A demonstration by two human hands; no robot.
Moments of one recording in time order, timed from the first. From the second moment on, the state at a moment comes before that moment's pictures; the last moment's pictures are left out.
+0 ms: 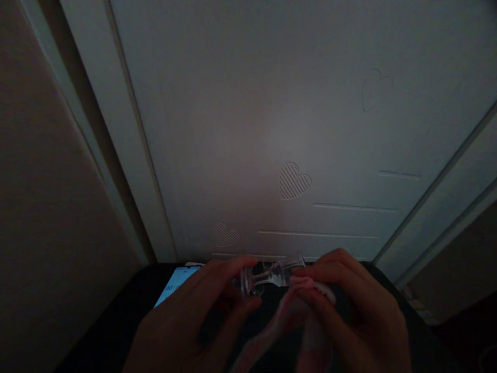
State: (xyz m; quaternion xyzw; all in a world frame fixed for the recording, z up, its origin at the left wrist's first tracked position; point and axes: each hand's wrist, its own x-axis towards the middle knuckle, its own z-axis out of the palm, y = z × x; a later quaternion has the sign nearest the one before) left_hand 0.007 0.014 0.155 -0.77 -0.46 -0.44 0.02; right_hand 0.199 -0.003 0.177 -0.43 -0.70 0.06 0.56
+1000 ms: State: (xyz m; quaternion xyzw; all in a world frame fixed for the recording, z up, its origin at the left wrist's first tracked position) left_hand 0.007 0.014 0.153 -0.77 -0.47 -0.44 0.02; right_hand 0.200 -0.004 0.177 -0.43 -0.71 0.05 0.55
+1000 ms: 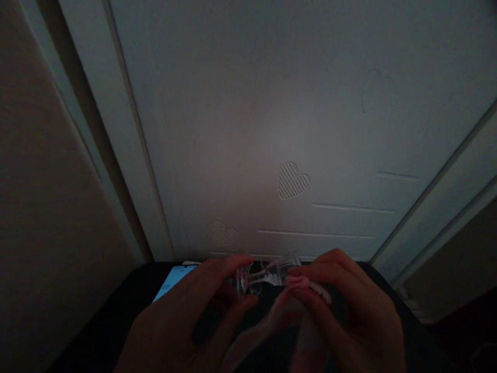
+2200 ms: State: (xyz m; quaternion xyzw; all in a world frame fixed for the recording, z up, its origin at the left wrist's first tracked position) left_hand 0.006 0.012 0.156 -0.76 -0.48 -0.44 0.00; right_hand 0.202 -0.004 0.178 -0.44 -0.72 0.04 0.54
